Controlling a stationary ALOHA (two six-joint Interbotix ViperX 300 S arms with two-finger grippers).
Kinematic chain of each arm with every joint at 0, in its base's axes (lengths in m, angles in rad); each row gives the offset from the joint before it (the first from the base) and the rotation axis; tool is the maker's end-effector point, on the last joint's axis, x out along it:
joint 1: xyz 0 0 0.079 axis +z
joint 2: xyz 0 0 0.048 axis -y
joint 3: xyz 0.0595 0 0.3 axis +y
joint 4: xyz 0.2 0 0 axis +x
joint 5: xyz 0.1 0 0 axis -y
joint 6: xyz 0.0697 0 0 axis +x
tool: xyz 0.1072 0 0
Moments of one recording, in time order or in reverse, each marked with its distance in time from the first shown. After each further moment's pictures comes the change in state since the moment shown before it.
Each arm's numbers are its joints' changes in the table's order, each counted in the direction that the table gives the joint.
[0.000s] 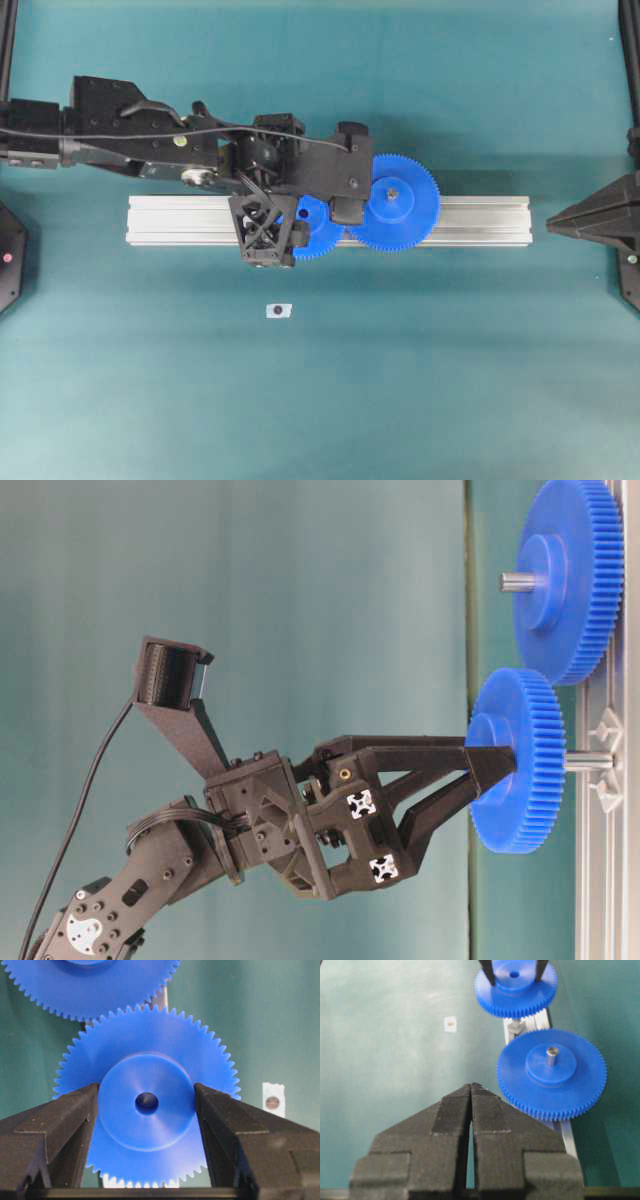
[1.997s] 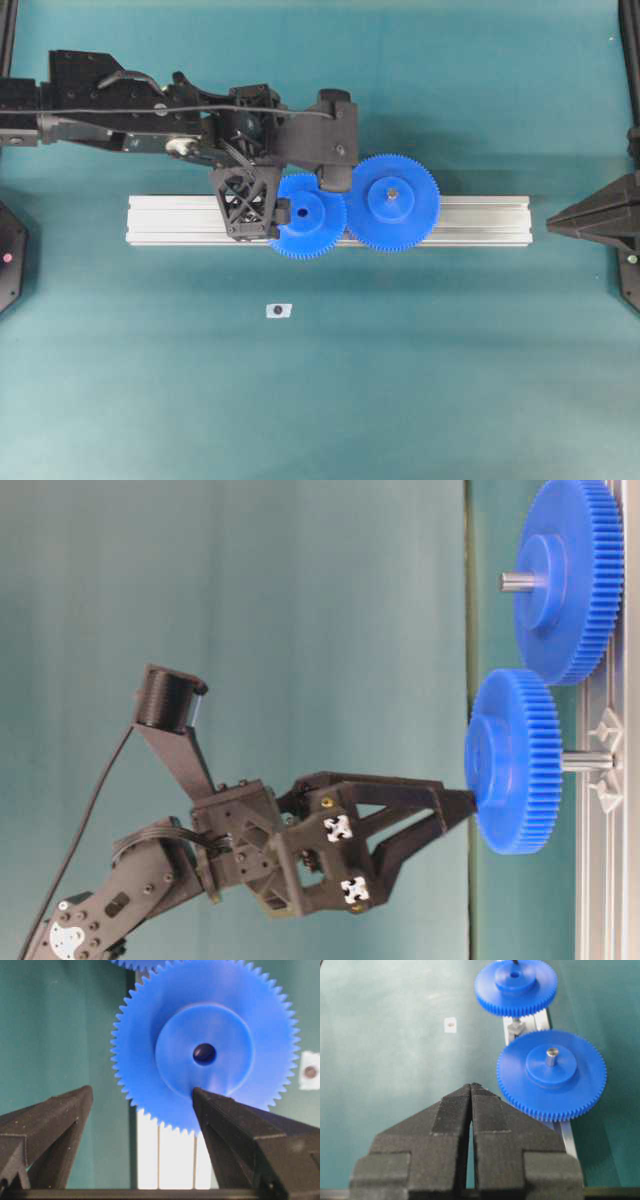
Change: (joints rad) left arm 0.057 0.048 0.011 0.000 -0.087 -0.008; right arm 0.000 -0.002 0.000 0.000 0.002 -0.002
